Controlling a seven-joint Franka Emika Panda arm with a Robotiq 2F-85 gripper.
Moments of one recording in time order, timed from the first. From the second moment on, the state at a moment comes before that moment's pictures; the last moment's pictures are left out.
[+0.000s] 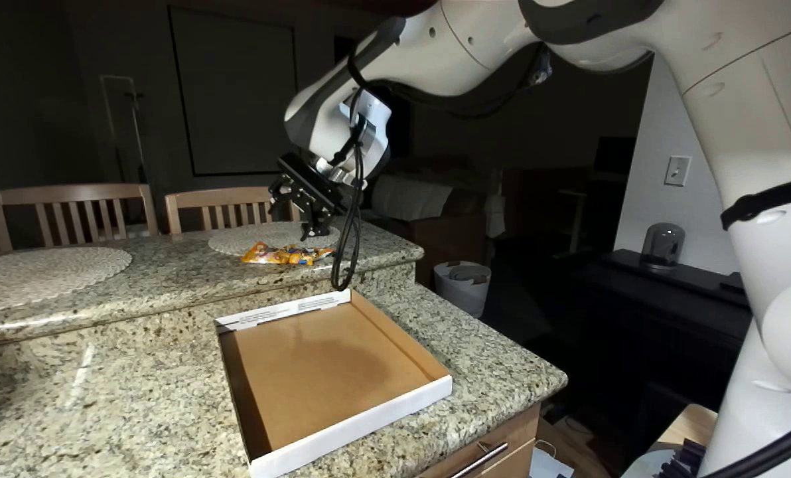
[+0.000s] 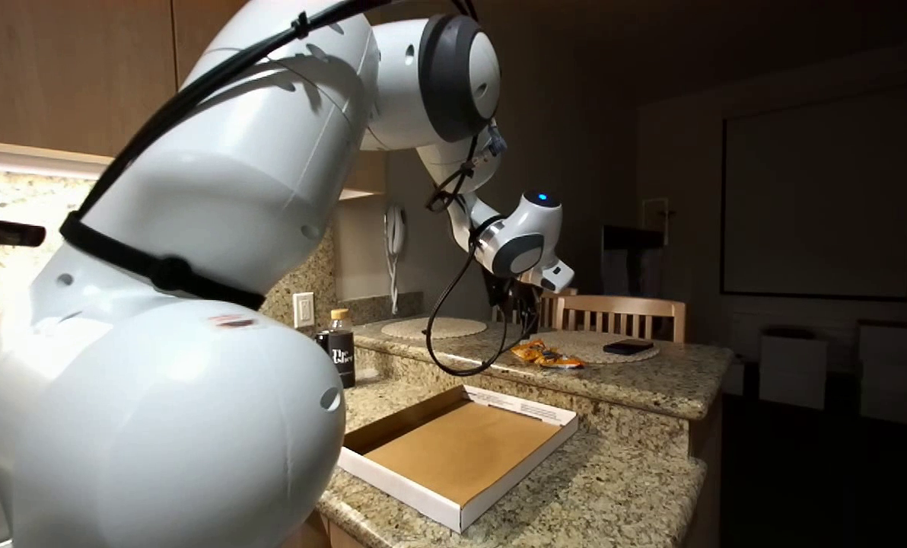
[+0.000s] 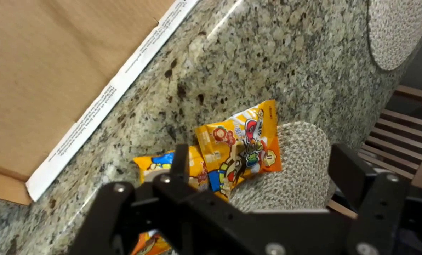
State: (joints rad) arm 0.07 0.50 0.14 -1.67 0.61 2.71 0.52
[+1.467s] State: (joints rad) arm 0.11 0.70 0.13 -1.49 0.61 2.79 0.52
